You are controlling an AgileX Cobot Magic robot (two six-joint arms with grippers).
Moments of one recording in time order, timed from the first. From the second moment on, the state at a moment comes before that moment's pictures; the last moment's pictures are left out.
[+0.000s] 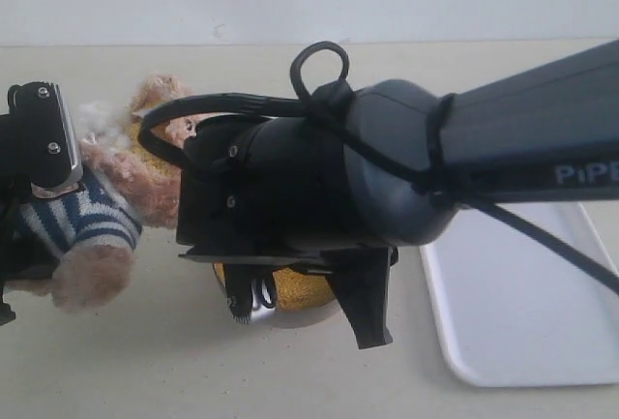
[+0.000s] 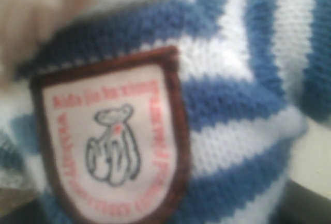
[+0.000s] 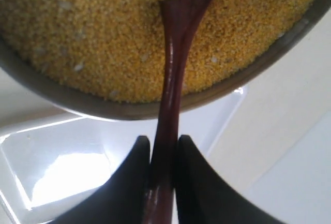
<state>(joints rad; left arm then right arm) -0.32 1.24 -0.65 0.03 0.69 0.79 1.13 1.91 -1.23 -0.68 1.23 -0.22</state>
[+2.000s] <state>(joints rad) -0.32 1.24 -0.65 0.02 0.69 0.79 0.77 1.78 -1.31 0.12 1.22 -0.17</state>
